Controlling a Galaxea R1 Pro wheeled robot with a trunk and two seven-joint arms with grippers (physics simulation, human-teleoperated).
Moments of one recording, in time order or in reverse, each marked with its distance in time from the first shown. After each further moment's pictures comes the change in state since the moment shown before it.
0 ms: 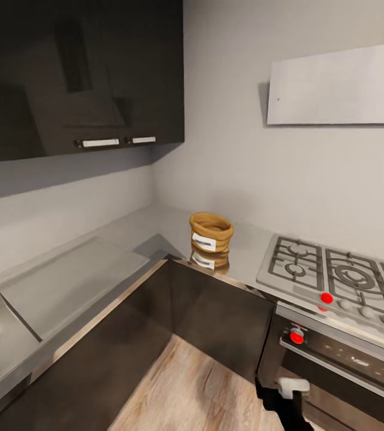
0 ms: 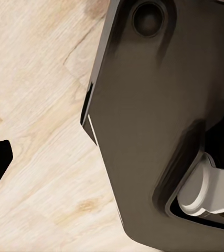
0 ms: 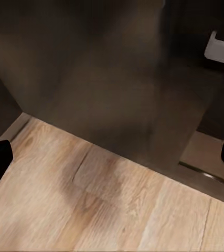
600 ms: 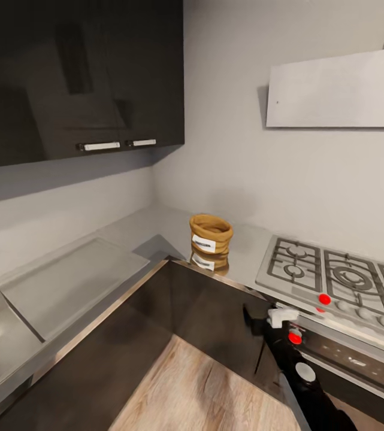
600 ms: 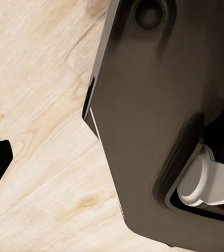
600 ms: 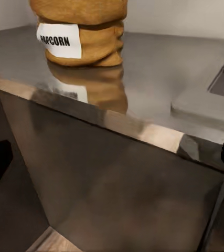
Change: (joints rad) left arm 0.000 0.000 0.001 0.000 0.000 0.002 0.000; right arm 0.000 0.001 0.083 -0.627 0.000 0.237 -0.007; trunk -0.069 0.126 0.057
